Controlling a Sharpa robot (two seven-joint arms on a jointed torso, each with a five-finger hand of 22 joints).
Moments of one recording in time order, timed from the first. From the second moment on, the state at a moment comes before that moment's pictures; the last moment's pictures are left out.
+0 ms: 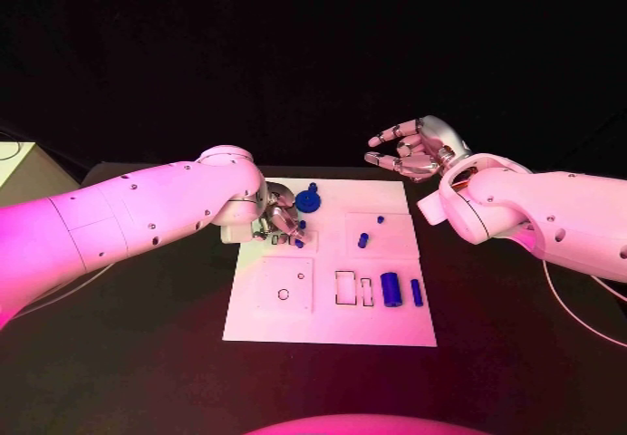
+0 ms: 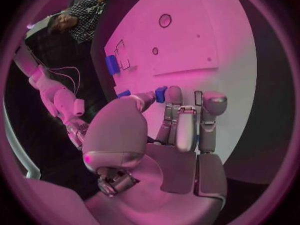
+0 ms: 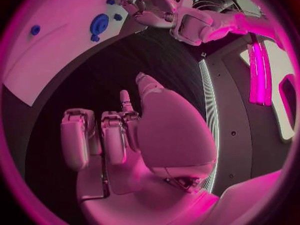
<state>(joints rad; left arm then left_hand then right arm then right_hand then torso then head) 1.40 -0.50 -0.10 1.23 -0.96 0.37 -0.52 1.18 -0.11 0.55 0.25 0.09 0.80 0.10 0.67 0.70 1.02 0.03 0.95 0.66 1.46 -0.03 1.44 1.31 0.13 1.22 0.08 1.24 0.91 1.39 -0.84 -0.15 1.51 -0.64 -0.60 0.11 1.43 -0.17 0.17 0.28 0.27 0.92 0.16 0.17 0.32 1.47 0.07 1.51 1.31 1.47 -0.01 1.56 1.31 0.02 1.47 0.10 1.47 1.31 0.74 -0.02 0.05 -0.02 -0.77</state>
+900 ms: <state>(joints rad) 1.40 -0.57 -0.10 1.29 -0.87 0.26 -0.52 1.06 -0.20 0.76 0.18 0.47 0.84 0.07 0.76 0.79 1.16 -0.01 1.06 0.77 1.46 -0.06 1.53 1.31 0.12 1.28 0.05 1.33 1.03 1.39 -0.84 -0.15 1.50 -0.64 -0.57 0.10 1.43 -0.17 0.18 0.28 0.27 0.92 0.16 0.17 0.32 1.47 0.07 1.51 1.31 1.47 -0.01 1.56 1.31 0.02 1.47 0.10 1.46 1.31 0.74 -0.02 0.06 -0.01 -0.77</state>
